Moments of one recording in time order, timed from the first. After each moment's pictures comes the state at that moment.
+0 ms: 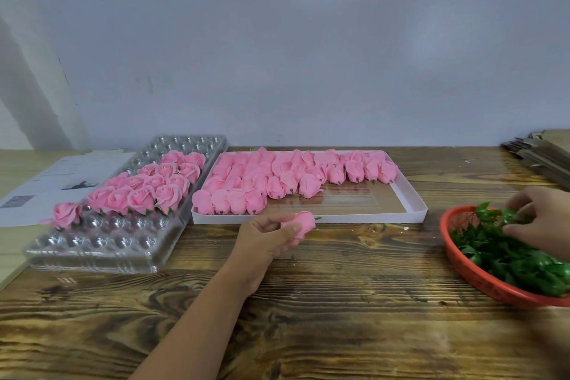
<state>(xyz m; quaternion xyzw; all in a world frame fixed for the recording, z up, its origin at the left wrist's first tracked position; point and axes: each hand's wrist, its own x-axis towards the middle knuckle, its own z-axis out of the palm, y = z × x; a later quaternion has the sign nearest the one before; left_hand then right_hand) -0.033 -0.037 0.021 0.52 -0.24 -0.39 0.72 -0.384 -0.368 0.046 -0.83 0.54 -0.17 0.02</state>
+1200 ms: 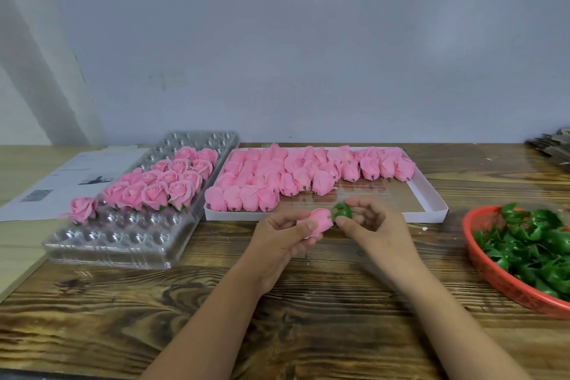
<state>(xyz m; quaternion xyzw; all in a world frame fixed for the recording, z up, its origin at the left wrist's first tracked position) -0.034 -0.039 0.023 0.49 -0.25 -0.44 0.71 -0.175 -0.173 0.017 -0.71 0.20 -0.38 0.56</state>
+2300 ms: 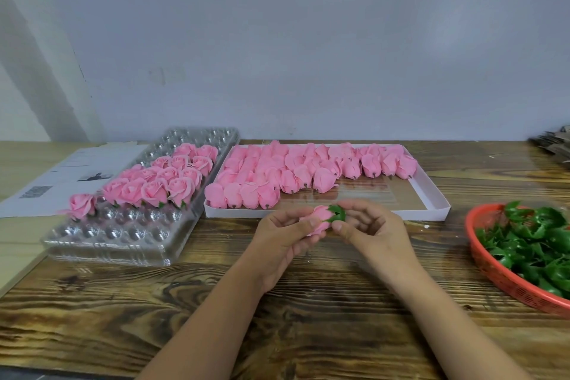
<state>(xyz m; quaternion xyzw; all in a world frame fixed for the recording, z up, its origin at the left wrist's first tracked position) -0.033 -0.038 0.023 0.46 -0.26 -0.47 0.71 -0.173 -0.158 0.020 -0.68 0.14 -0.39 0.60</state>
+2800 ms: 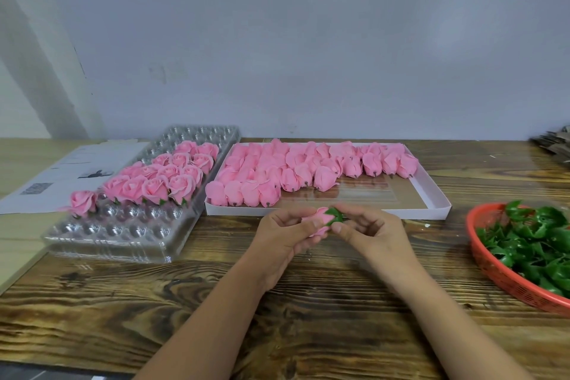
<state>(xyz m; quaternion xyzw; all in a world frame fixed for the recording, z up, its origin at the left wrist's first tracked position) -0.036 -0.038 0.020 0.46 -0.29 -0.45 0.71 -0.175 -0.153 0.021 -0.68 0.14 -0.37 0.62</state>
